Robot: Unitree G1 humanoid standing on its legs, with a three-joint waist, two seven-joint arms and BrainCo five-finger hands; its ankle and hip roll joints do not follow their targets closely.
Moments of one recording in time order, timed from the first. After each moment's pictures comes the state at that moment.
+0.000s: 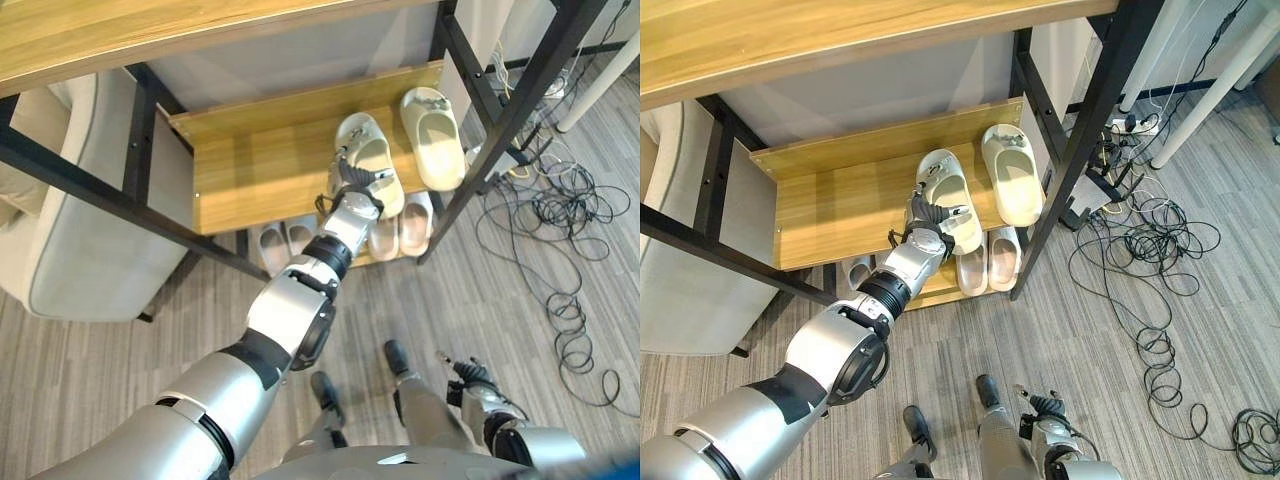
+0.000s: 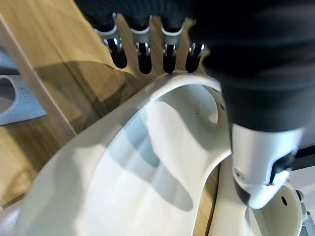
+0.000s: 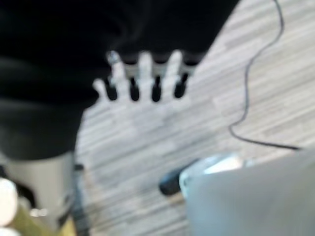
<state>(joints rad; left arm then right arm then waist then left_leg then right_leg) -1.12 -0.15 -0.08 1.12 0.04 0.25 0.59 -0.29 -0.09 -0.10 1.38 0.17 -0.10 -0.31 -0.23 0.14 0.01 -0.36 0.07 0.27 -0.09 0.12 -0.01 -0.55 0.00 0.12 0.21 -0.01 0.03</state>
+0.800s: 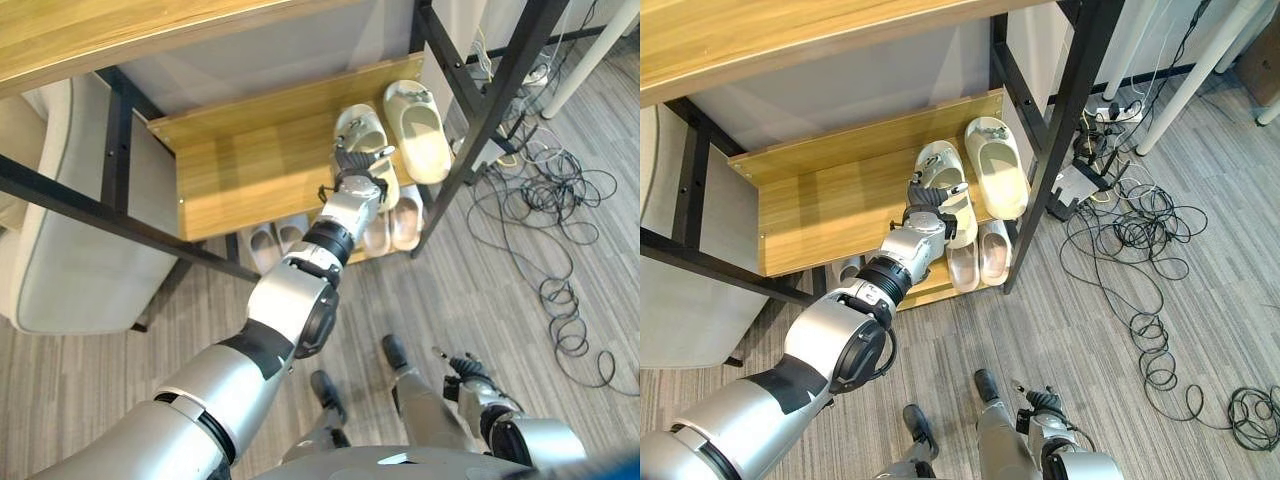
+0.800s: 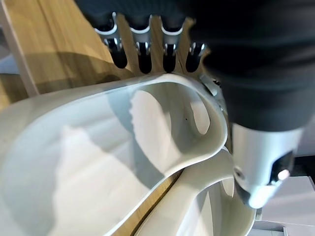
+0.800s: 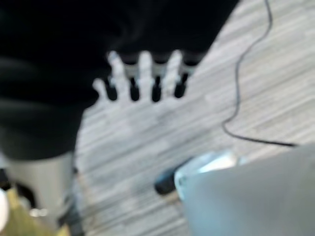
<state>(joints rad) -1.21 -0.16 0.01 1.16 -0.11 0.22 0.63 -0.32 -0.08 -0.09 1.41 0.17 -0.09 -0.31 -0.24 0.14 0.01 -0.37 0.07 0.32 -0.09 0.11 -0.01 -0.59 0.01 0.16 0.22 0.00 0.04</state>
